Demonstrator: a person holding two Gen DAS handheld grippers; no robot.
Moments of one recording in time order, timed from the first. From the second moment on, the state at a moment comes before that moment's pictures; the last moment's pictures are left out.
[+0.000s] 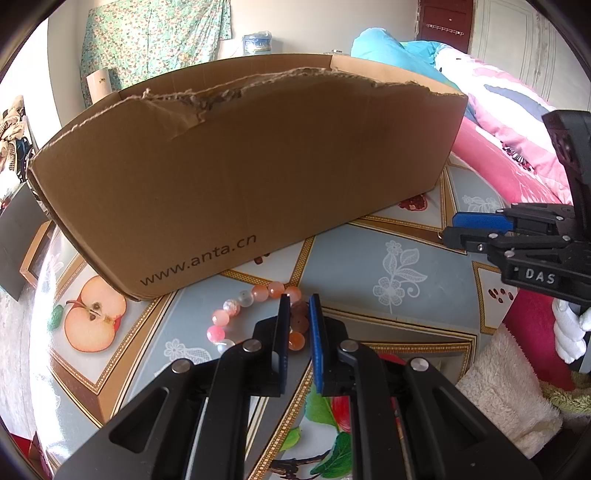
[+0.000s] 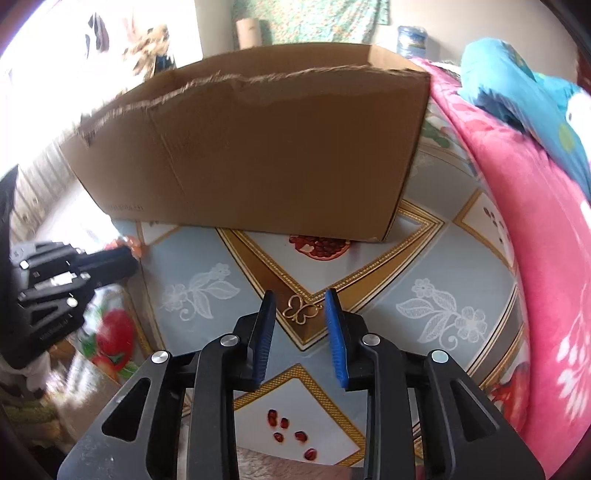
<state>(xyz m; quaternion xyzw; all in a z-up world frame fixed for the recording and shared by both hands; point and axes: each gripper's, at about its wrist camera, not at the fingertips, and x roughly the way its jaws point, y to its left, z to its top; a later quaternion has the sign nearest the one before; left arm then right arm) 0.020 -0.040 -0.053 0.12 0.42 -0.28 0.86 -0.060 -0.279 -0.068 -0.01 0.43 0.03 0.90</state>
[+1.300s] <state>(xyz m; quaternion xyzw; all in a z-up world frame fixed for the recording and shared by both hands) 0.020 -0.029 -0.055 0.09 0.41 -0.29 0.86 -0.016 -0.283 -0.045 -0.07 0.53 0.08 0.84</state>
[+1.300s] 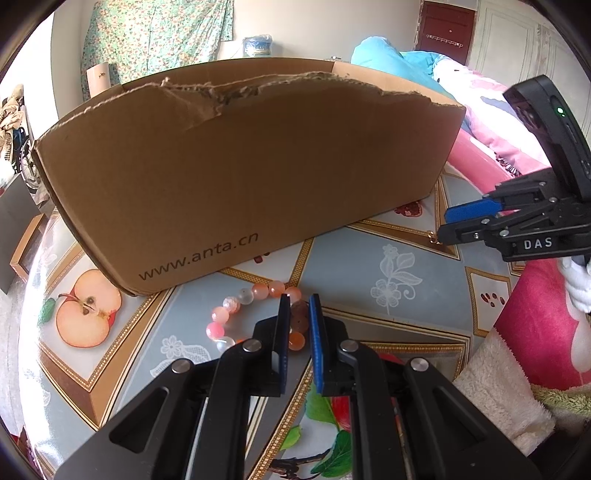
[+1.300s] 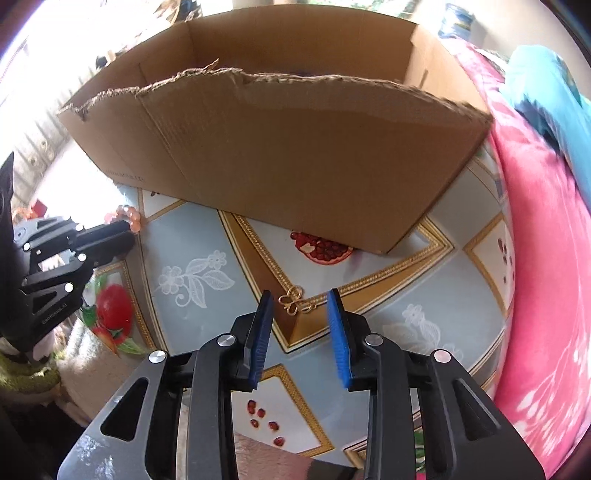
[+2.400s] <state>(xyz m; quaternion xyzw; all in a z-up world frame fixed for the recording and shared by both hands) 0.022 -0.022 -0.056 0.08 0.41 -0.30 0.86 0.001 -0.278 -0.022 -0.06 0.54 0.05 0.84</state>
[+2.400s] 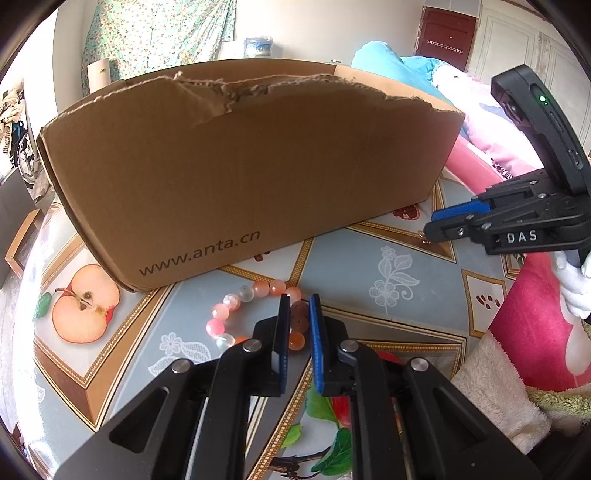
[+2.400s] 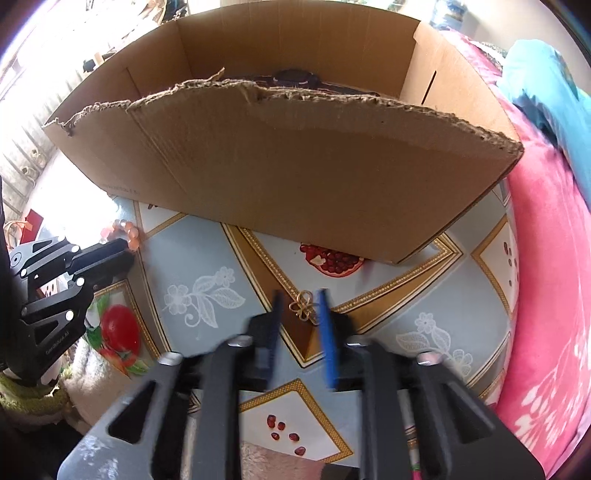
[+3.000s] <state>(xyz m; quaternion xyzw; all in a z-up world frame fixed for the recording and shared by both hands) 0.022 -0.021 -0.055 0.08 0.41 -0.30 0.86 0.022 -0.264 -0.026 -0.06 0.56 0.05 0.83</state>
